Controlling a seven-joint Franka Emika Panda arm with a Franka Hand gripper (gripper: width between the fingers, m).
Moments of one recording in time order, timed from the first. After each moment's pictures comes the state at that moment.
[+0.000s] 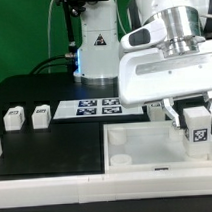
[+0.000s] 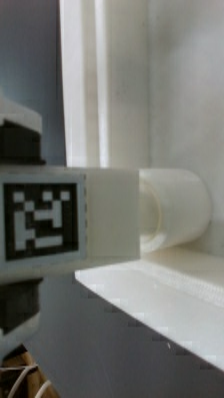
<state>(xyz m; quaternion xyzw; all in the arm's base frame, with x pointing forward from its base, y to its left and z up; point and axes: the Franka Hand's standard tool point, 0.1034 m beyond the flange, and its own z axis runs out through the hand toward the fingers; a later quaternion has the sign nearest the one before) 0.605 0.114 0.072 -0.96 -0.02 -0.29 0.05</state>
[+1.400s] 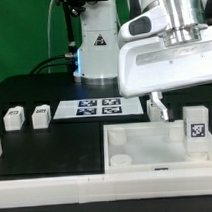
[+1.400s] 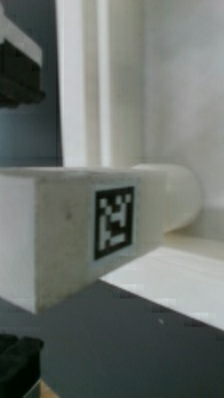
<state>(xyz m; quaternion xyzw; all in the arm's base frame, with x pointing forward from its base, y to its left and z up) 0.605 0.115 0.089 -0.97 -0.03 -0.22 0.06</state>
